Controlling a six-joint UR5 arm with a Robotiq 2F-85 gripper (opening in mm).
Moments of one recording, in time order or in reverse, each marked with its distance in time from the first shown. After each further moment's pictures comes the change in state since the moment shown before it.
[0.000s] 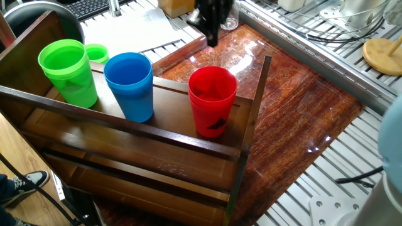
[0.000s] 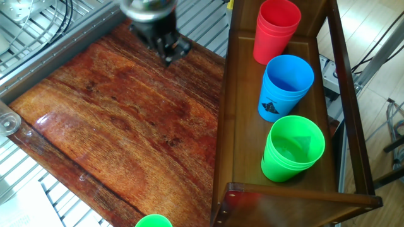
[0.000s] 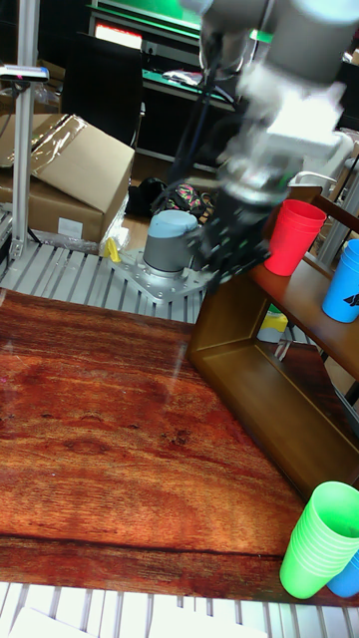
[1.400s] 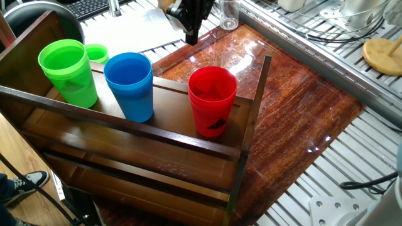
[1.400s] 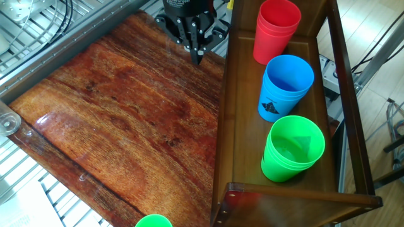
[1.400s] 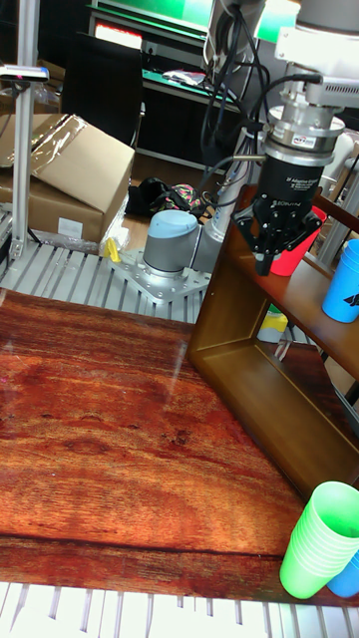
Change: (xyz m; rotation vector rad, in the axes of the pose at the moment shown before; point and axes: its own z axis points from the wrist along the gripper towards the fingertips) arm -0.002 0.058 -0.035 -0.117 -0.089 -0.086
